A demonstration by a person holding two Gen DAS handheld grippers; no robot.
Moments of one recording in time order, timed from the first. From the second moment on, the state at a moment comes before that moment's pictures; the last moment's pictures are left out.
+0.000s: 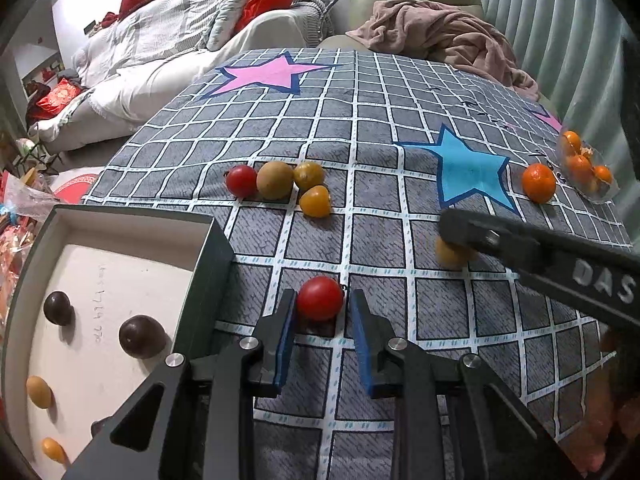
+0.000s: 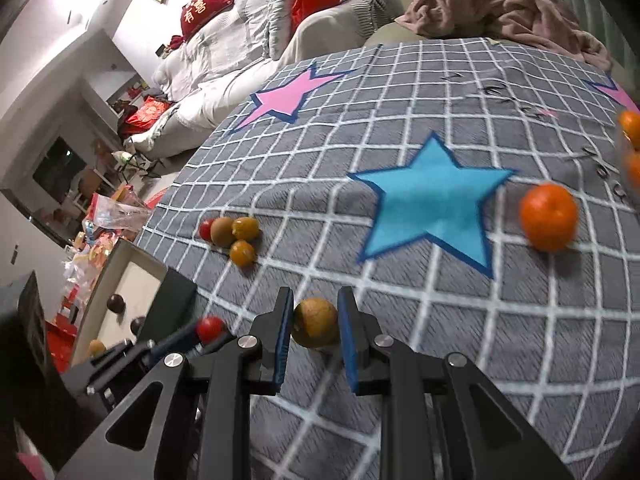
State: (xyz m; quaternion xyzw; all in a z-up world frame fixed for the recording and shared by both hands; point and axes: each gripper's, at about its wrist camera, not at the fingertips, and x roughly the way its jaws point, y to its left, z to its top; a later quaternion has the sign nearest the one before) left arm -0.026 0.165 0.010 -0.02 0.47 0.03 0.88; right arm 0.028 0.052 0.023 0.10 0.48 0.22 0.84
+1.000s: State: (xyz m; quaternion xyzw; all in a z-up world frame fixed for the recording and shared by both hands) left arm -0.010 0.159 0.009 -0.01 0.44 0.03 0.90; right arm -0.025 0.027 0.013 0.08 0.46 0.21 0.86
